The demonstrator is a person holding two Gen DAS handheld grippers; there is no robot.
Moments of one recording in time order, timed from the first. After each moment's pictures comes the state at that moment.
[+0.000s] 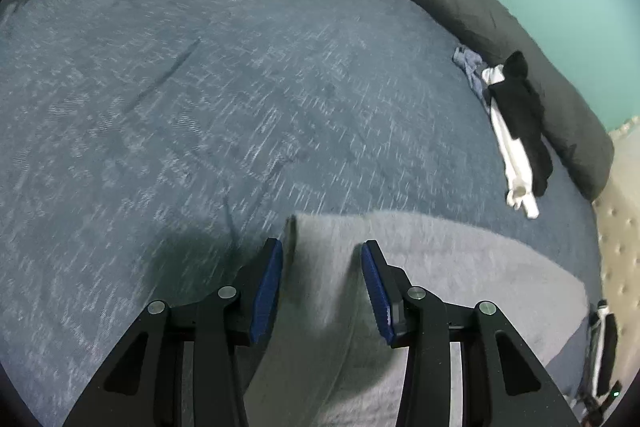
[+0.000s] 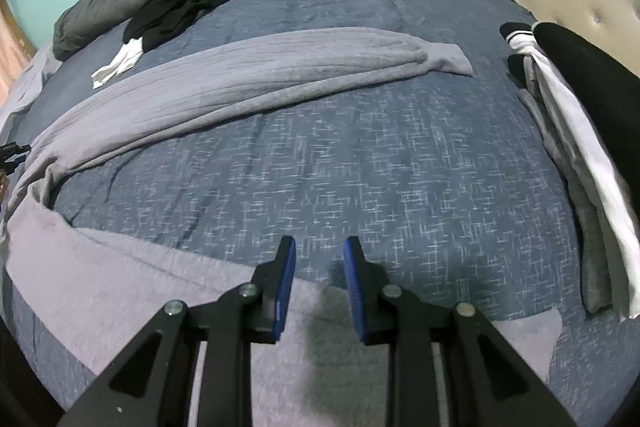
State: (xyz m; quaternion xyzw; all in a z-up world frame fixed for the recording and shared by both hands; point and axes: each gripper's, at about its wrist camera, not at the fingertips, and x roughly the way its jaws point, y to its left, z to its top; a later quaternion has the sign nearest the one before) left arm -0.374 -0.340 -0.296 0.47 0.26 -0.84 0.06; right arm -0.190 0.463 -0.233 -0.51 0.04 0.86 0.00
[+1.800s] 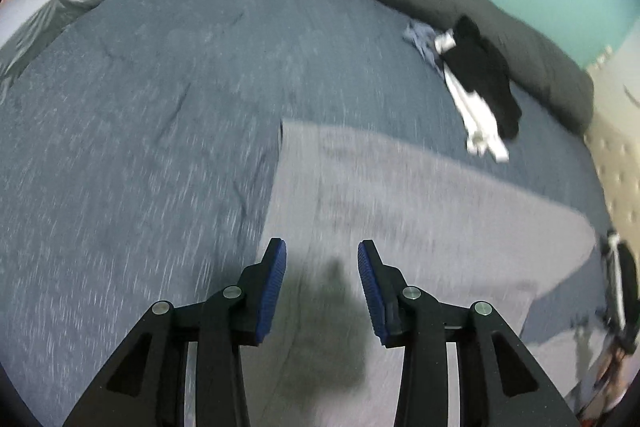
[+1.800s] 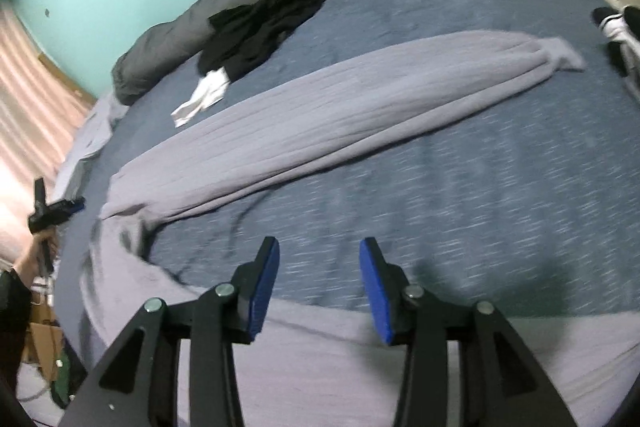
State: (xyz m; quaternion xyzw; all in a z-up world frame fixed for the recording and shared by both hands) left arm -0.313 -0.311 -0.238 0.49 0.16 -0.86 0.02; right arm -0.222 0.351 -0.234 -0.47 0.18 0.85 -0.13
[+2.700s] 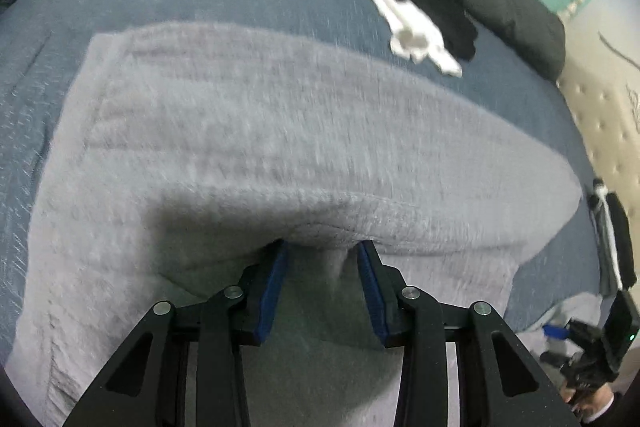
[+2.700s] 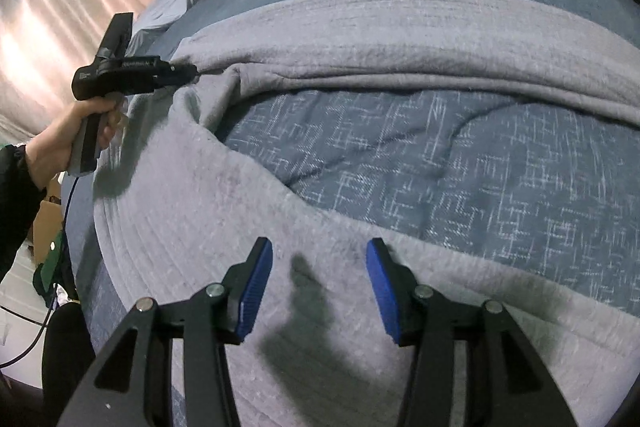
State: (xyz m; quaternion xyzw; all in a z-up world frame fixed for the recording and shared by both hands) left arm -0.345 -0.185 -0.303 0.52 0.17 -0.83 -0.06; right arm -0.211 0.180 -0.289 -0.52 0.05 0.80 -0.28
